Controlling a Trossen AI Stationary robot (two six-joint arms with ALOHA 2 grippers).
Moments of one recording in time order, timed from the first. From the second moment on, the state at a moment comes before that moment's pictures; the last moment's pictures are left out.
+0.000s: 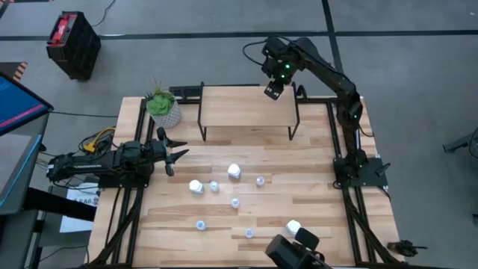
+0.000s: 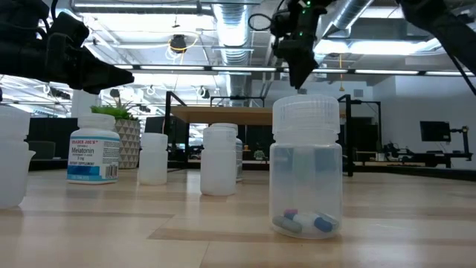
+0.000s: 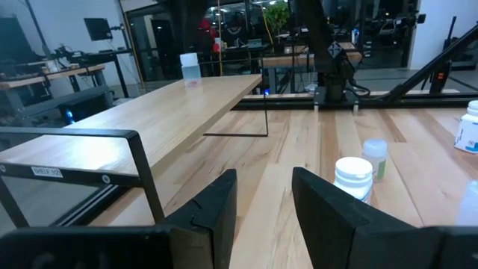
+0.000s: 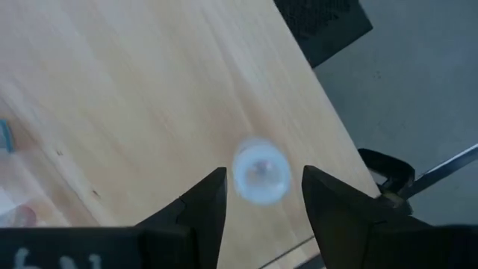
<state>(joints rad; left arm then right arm) 0.10 0.11 0.01 0.06 -0.20 0.09 -0.71 2.05 2.35 -1.57 0.01 -0.15</state>
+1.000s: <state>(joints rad) 0.10 0.11 0.01 0.06 -0.20 0.03 -0.10 1.42 1.49 -1.28 0.03 0.43</state>
